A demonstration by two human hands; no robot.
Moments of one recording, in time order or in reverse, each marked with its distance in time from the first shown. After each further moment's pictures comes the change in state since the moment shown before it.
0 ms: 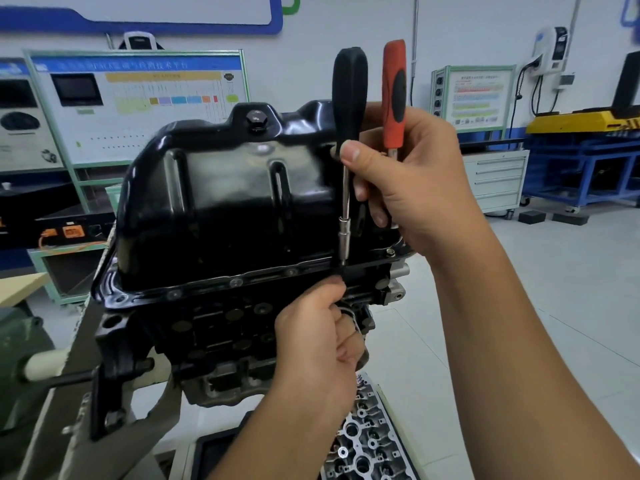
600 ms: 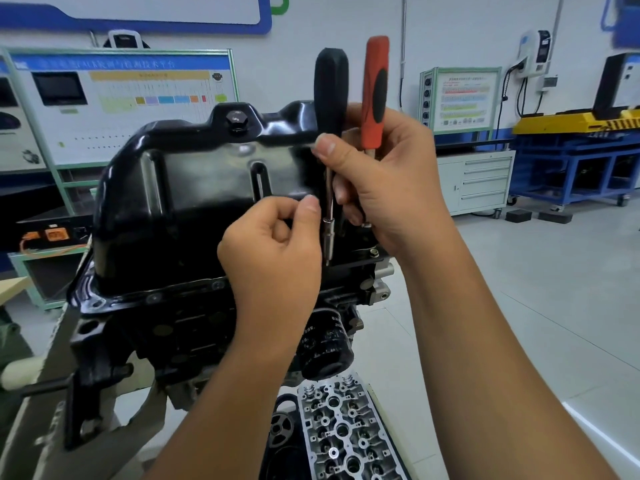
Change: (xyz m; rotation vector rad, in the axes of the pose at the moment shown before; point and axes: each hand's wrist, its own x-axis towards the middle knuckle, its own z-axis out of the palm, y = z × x) left_hand 0.019 0.048 0.022 0.694 0.031 1.160; right_hand 0.000 0.003 0.005 0.079 0.029 -0.026
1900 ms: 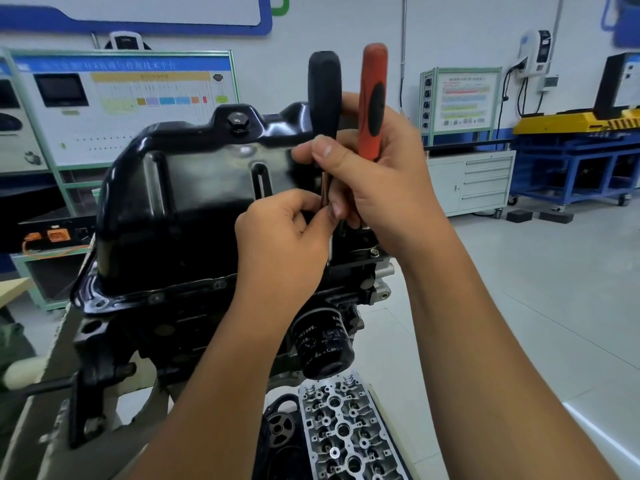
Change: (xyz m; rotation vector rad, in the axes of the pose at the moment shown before) left_hand 0.020 0.000 0.000 0.094 -0.260 0.113; right_hand -0.002 -0.005 0.003 -0.043 -0.061 -0.034
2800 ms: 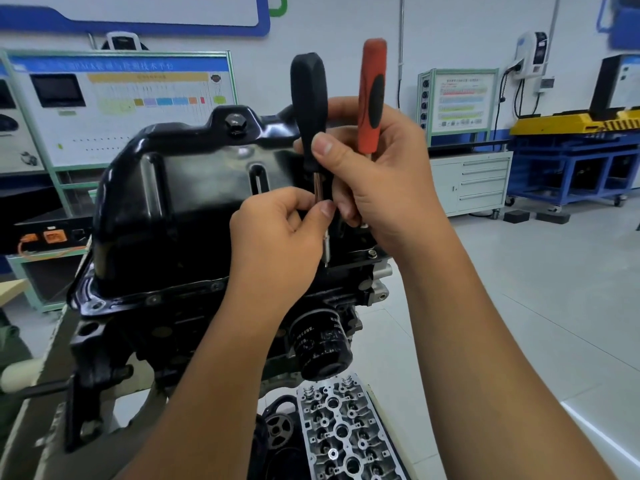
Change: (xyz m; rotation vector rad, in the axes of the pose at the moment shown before) left_hand 0.004 -0.002 -0.004 -0.010 -0.022 -0.050; right_hand 0.001 -0.001 -0.003 -0.003 0.036 0.011
